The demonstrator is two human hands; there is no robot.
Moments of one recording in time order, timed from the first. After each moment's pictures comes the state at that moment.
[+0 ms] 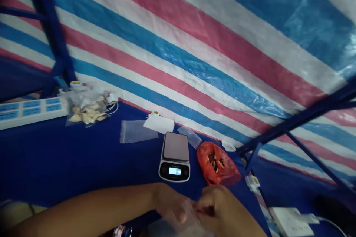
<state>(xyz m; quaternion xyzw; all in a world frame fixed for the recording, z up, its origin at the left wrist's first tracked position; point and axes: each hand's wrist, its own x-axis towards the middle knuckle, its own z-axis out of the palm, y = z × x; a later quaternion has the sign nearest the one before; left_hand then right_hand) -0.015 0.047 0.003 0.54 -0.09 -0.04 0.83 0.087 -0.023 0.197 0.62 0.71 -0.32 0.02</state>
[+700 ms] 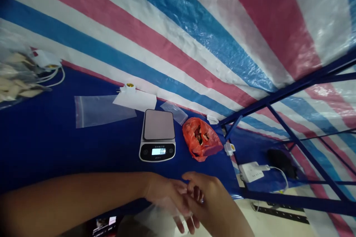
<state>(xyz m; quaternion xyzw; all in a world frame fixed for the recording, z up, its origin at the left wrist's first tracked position) 0.010 0.028 0.005 0.34 -0.15 -0.14 0.92 0.097 -0.048 0.171 0.74 0.60 -0.31 -0.02</state>
